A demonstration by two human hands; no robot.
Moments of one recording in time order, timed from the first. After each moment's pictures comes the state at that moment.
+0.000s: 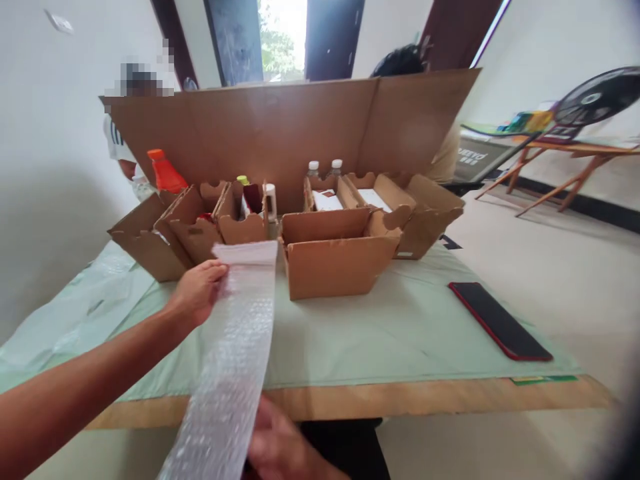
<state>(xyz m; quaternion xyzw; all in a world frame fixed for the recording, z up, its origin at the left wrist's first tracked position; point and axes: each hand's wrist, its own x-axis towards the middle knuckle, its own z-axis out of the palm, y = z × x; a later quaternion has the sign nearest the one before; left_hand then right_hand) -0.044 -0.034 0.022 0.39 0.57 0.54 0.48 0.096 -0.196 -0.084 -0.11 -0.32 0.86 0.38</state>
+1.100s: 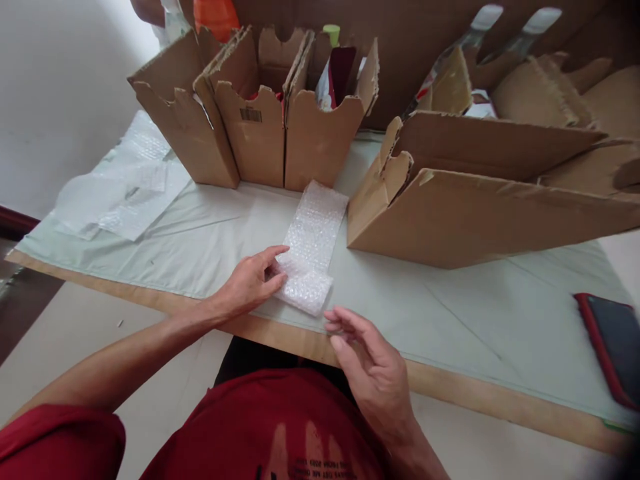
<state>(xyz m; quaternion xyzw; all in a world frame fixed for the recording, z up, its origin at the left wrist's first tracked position) -0.090 -0.098 -0.095 0.66 0.61 0.27 0.35 0.153 -0.171 -0.095 -0.47 -0.64 0.43 0.43</state>
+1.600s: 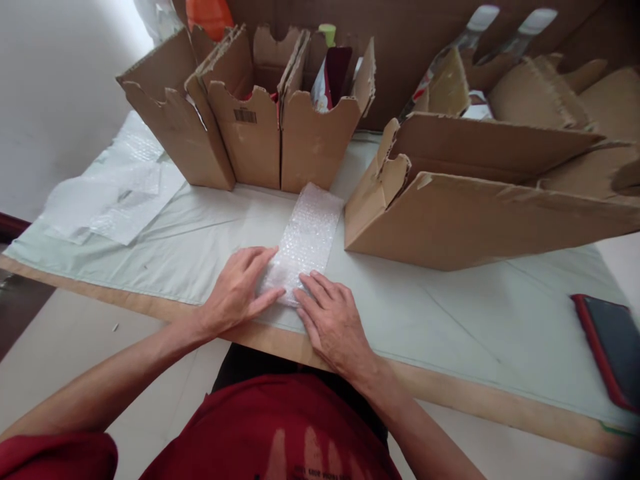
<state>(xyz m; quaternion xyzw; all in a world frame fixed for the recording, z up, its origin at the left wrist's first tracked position) -0.105 -0.110 -0.108 0.80 0.51 0.29 0.07 0.128 -0.116 -0.115 -0.38 -0.90 0.09 0.19</state>
